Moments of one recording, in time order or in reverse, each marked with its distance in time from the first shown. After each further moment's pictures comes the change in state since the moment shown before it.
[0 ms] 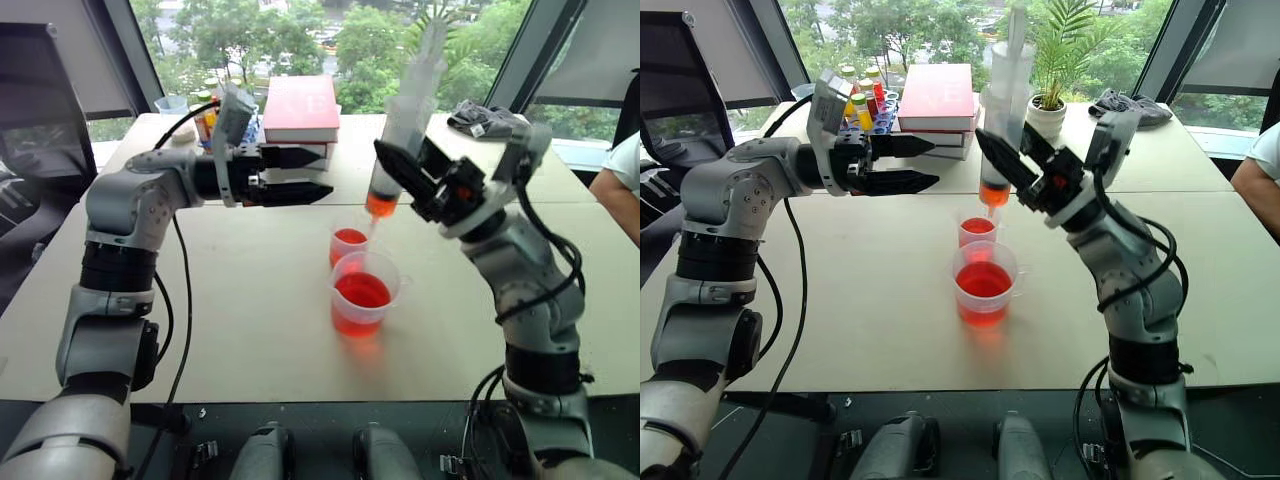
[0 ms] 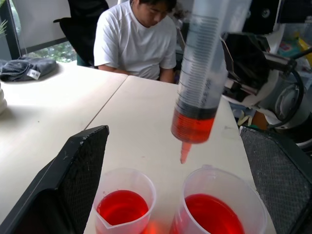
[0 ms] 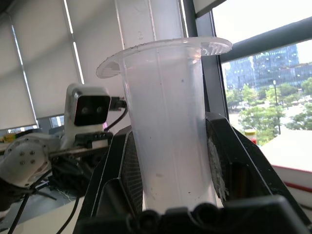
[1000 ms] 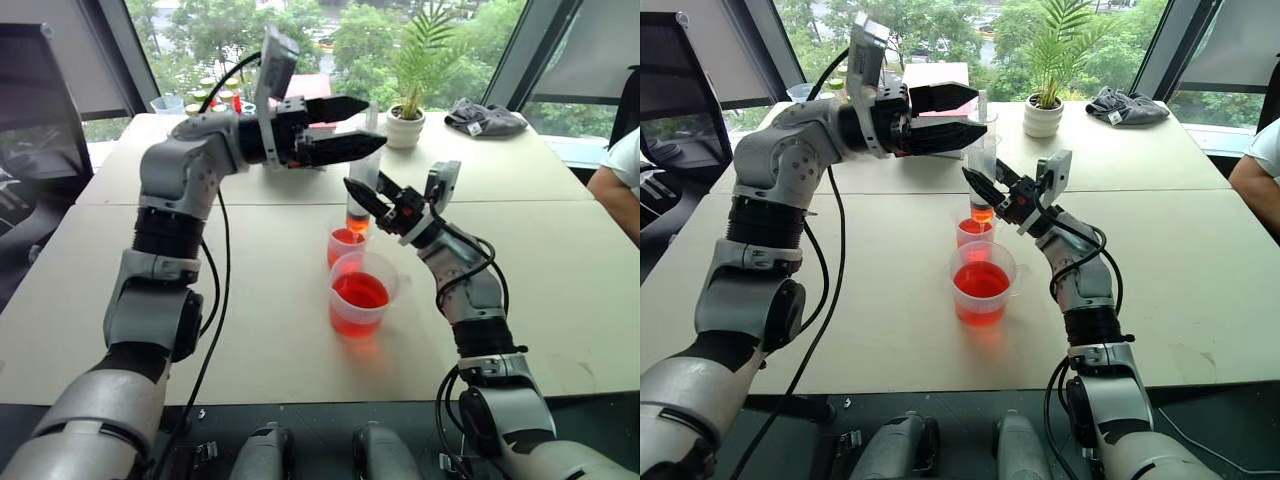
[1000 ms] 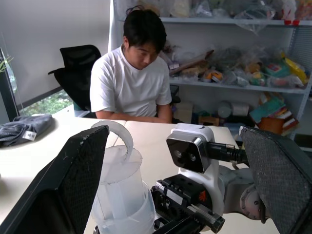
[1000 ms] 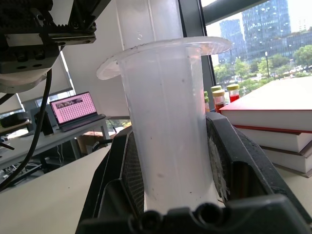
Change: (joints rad) left arm -0.205 -0.201 -0.010 0.227 0.062 -0.167 0.018; right arm -0.033 0.146 0.062 0.507 -0.262 -0.328 0.212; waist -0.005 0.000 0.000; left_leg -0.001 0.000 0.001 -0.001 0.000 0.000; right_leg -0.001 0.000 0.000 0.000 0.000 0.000
